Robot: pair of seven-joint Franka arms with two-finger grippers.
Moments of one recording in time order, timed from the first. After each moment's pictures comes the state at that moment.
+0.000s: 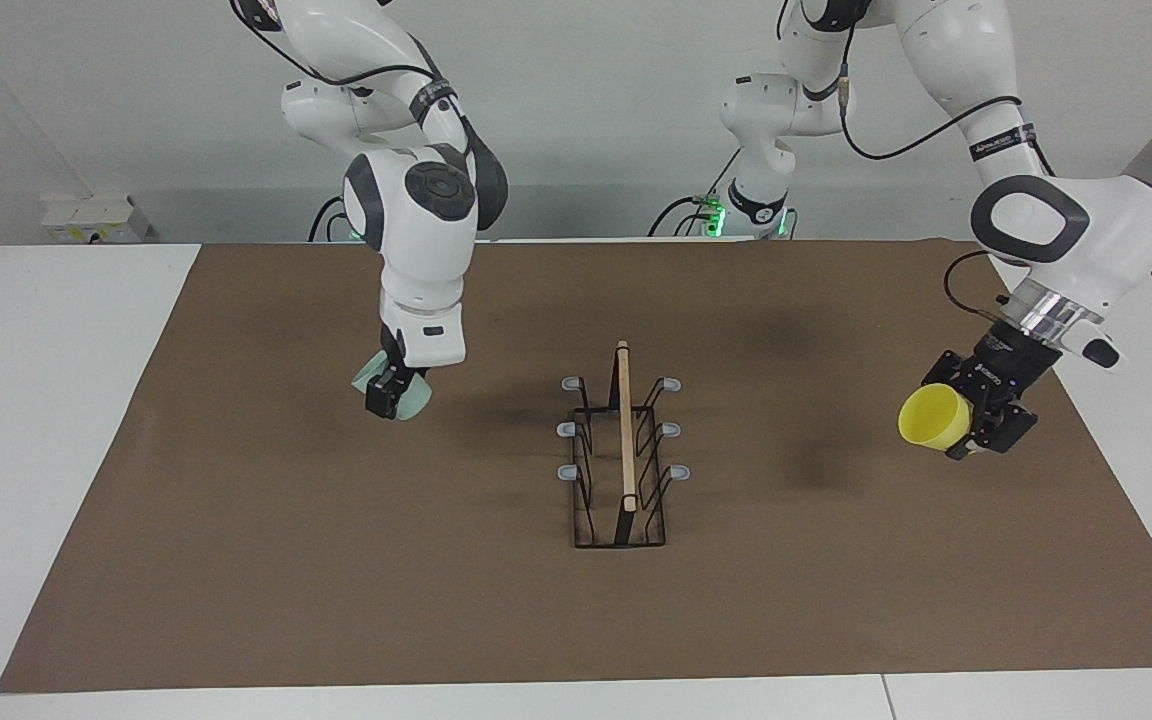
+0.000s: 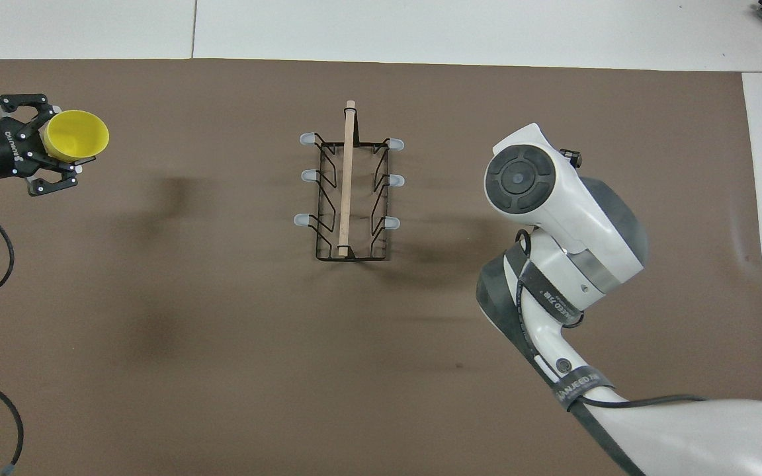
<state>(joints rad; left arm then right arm) -0.16 0.23 0.26 -1.79 -0.66 2.24 -0.93 0.21 0.24 0.15 -1.69 -0.30 1.93 -0.60</state>
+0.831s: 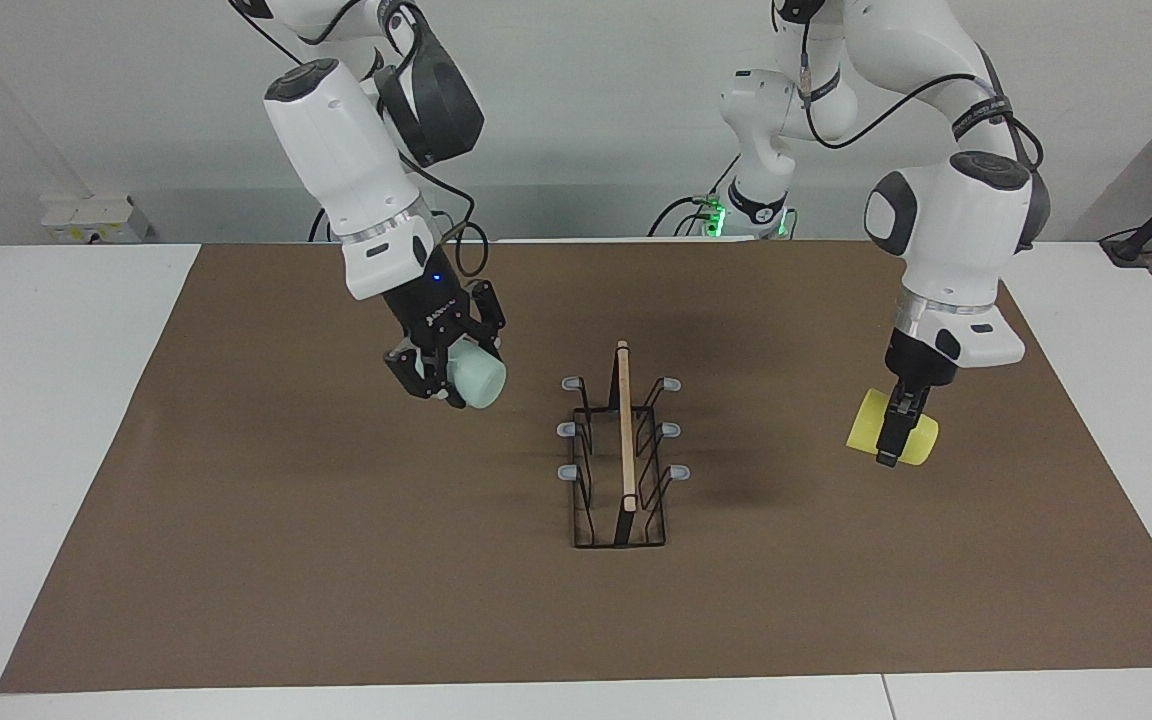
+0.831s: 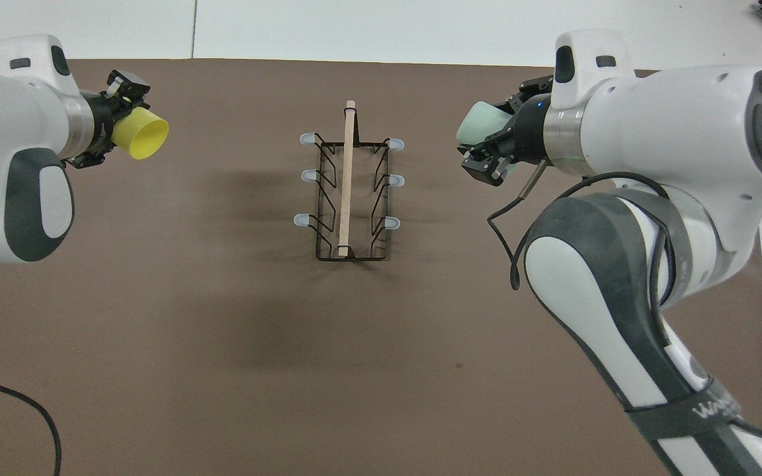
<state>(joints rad) -0.38 0.22 0.25 -1.76 0.02 2.42 -0.94 0.17 0.19 0.16 -1.64 0.34 2.31 -0.77</state>
